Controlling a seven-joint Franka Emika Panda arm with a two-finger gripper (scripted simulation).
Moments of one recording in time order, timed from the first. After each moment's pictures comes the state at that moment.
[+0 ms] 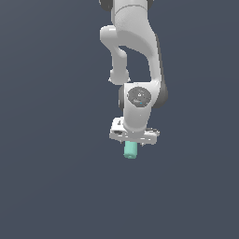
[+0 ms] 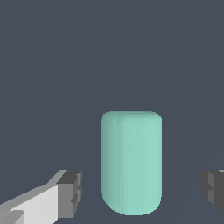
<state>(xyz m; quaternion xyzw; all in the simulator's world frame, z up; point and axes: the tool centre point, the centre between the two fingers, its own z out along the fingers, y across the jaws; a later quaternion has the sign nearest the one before) 0.032 0.057 0.090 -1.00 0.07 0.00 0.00</state>
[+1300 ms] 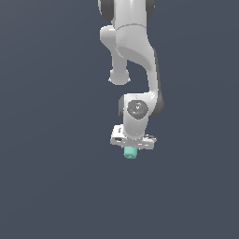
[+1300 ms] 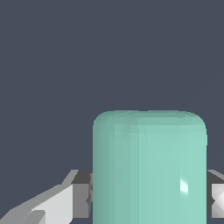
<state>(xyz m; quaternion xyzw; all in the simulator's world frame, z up) 0.033 0.058 0.040 -1.00 0.07 0.00 0.00</state>
